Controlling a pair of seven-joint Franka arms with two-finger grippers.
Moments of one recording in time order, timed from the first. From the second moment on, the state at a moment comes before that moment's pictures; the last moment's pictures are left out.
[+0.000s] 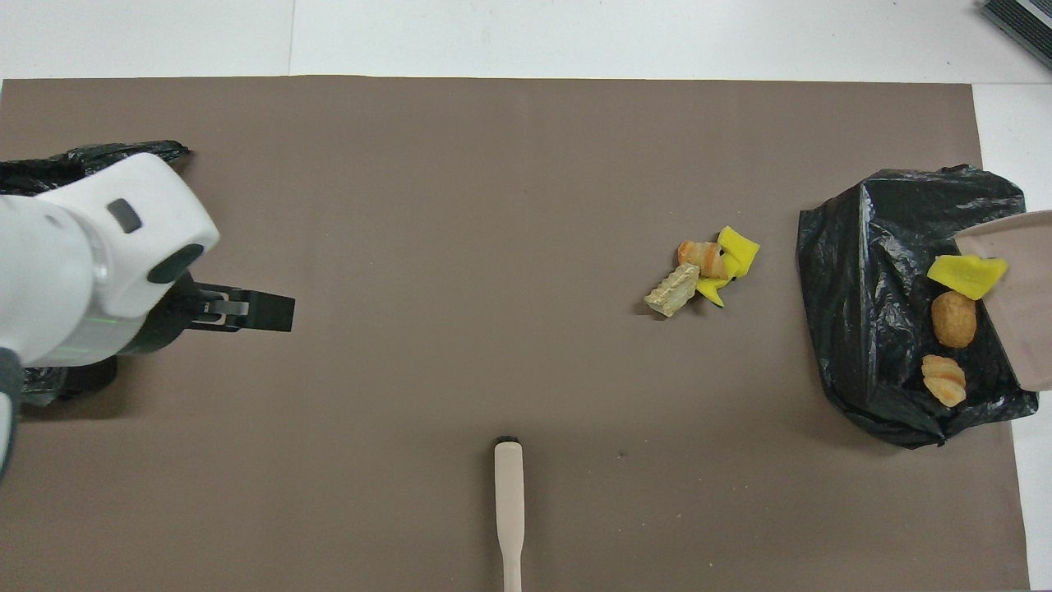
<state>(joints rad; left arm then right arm) -0.02 -0.12 -0.27 -1.63 -0.06 1.58 -0.13 -0.35 0.05 0.02 -1.83 -0.91 2.15 -1.72</state>
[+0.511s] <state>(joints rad) 0.05 -0.10 -0.23 -1.62 -0.06 1.55 -0.05 -0.24 -0.09 0.02 -1.83 -0.95 1.83 -1.72</state>
